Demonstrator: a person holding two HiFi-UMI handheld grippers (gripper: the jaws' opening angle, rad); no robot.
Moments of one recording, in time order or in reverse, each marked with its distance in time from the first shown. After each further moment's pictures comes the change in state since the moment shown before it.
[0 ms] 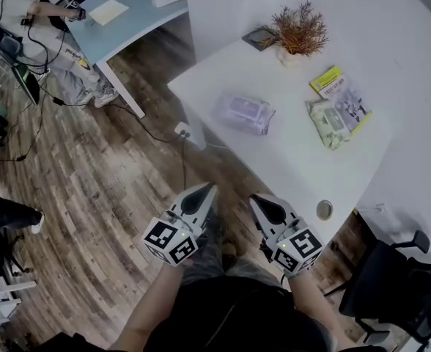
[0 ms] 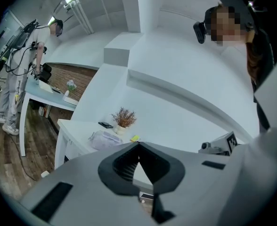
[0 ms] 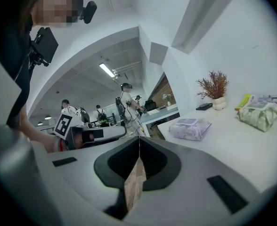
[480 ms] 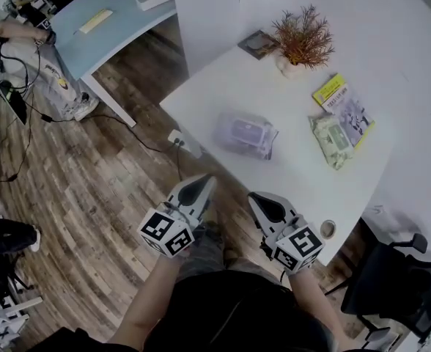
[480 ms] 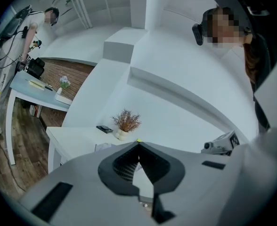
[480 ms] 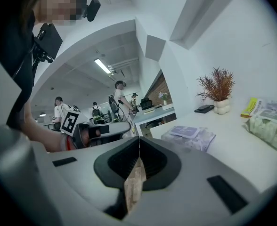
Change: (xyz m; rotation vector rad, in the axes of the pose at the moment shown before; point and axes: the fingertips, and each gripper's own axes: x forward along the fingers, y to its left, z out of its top) left arm 0.072 0.077 0.043 0.002 0.010 -0.080; right arm 0.073 -0.051 0.031 -0.012 0.034 -0.046
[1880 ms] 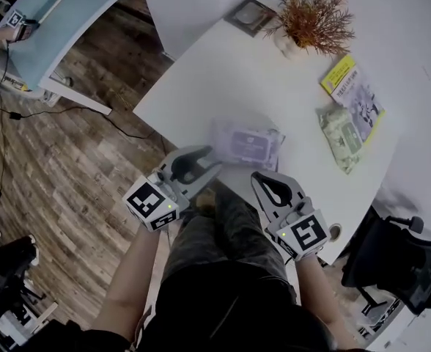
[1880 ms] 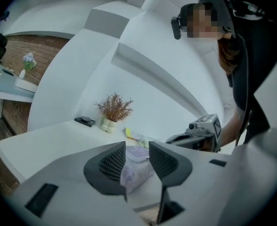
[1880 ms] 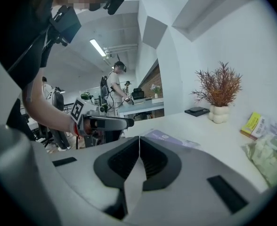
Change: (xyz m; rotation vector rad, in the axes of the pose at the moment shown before) left arm 0.104 0.083 -0.008 0.101 0.189 -0.365; right arm 0.082 -0.096 0.008 -0.128 0.139 -0.138
